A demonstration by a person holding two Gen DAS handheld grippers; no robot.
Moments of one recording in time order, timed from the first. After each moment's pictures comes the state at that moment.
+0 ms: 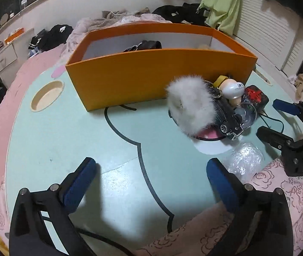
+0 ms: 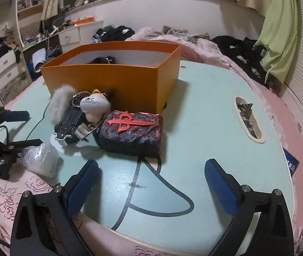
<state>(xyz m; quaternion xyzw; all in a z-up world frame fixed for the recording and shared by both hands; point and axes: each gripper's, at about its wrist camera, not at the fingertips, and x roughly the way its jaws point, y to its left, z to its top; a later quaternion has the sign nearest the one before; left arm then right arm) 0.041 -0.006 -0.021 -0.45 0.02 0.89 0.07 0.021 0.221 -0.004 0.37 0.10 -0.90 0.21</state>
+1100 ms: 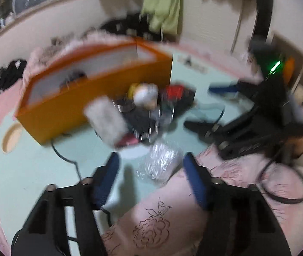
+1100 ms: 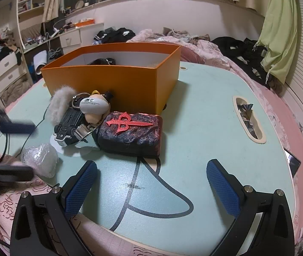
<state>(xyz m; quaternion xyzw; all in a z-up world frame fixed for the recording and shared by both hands) 0.068 0.042 0.000 -0.43 0.09 0.87 0.23 0.022 0.219 -0.004 0.37 0.10 -0.90 0.21</state>
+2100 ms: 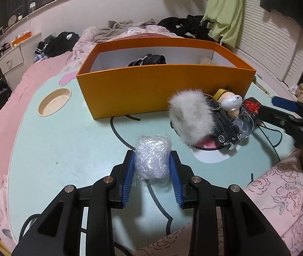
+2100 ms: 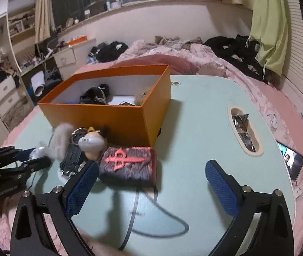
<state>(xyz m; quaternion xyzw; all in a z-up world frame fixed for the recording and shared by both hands) 0.051 -0.018 -0.013 -0.41 0.01 0.91 0.06 -0.002 0.213 0.023 0.36 0.04 -0.91 0.20</state>
